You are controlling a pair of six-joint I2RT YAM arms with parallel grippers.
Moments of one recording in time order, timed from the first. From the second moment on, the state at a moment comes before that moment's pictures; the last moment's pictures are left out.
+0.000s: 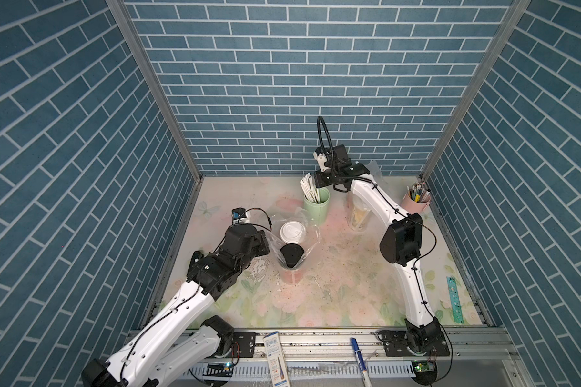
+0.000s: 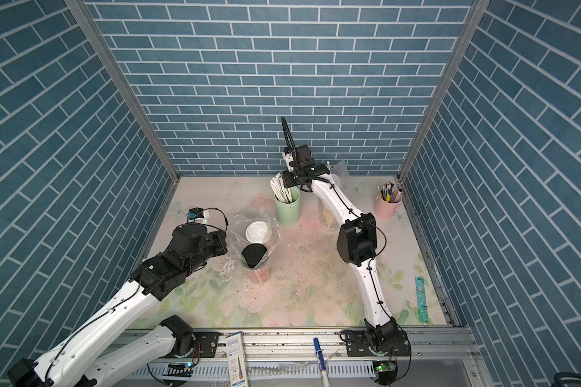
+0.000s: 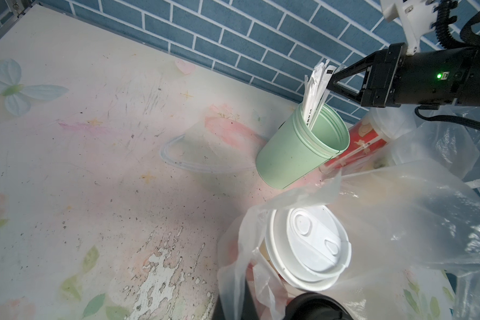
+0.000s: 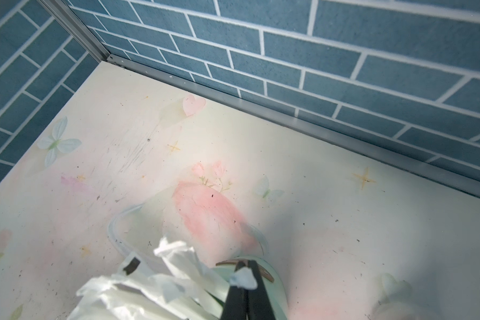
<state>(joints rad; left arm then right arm) -0.57 0.86 0.83 -0.55 -0.25 -0.65 0.54 2.34 2.37 -0.74 -0.14 0.07</state>
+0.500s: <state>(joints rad) -0.57 0.84 0.81 -0.54 -0.24 -0.70 0.54 2.15 2.40 -0.84 -0.14 0.09</state>
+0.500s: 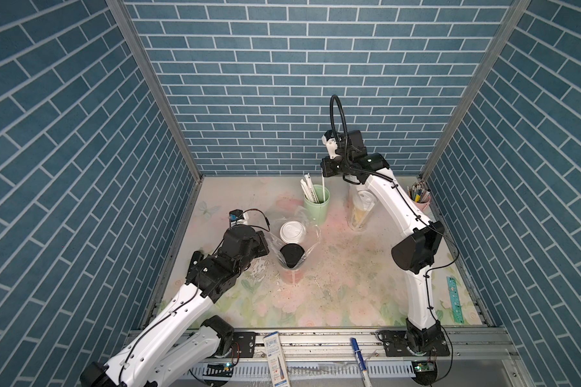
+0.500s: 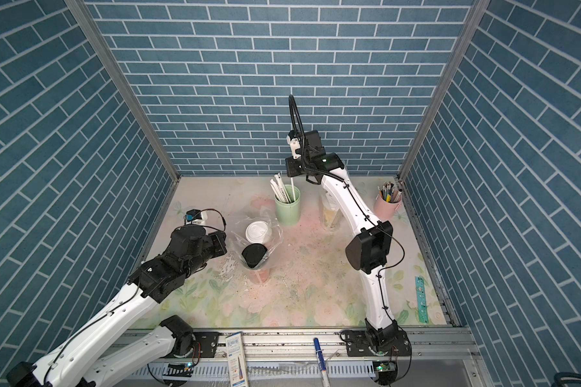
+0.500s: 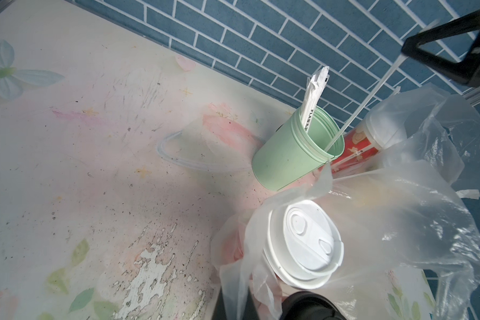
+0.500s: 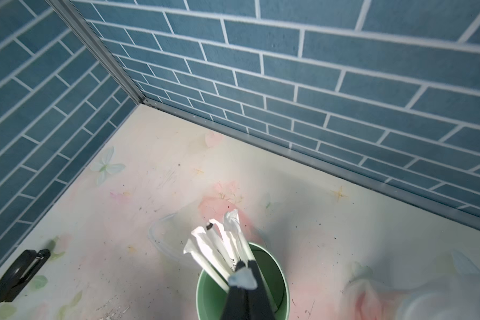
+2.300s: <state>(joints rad) -0.57 0.78 0.72 -0.54 -0.17 -0.67 0.92 1.43 1.77 -0.75 -0.40 0.14</state>
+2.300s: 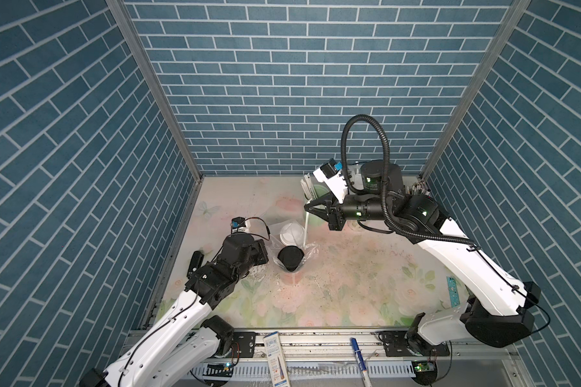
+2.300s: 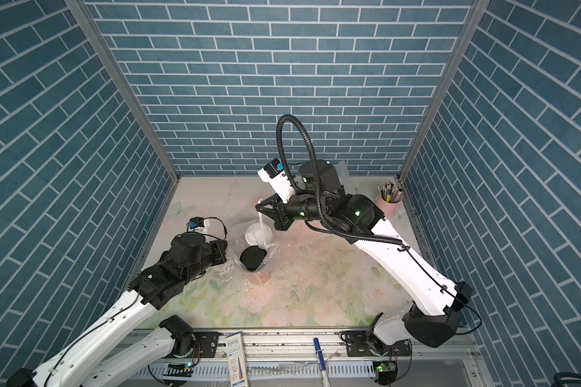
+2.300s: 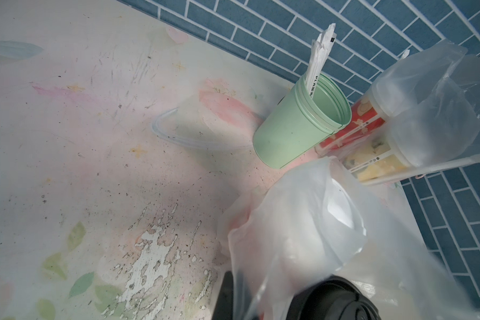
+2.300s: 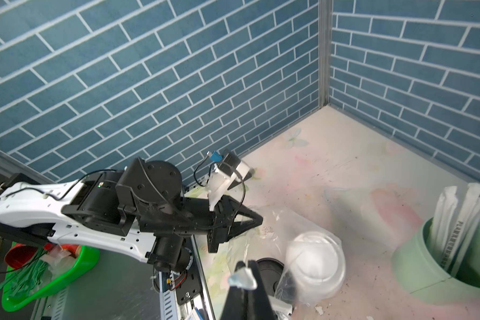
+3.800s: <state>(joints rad) -0.57 0.79 0.73 -0.54 -0.10 -0.66 0.97 1.38 1.52 -0.43 -0.49 0.22</state>
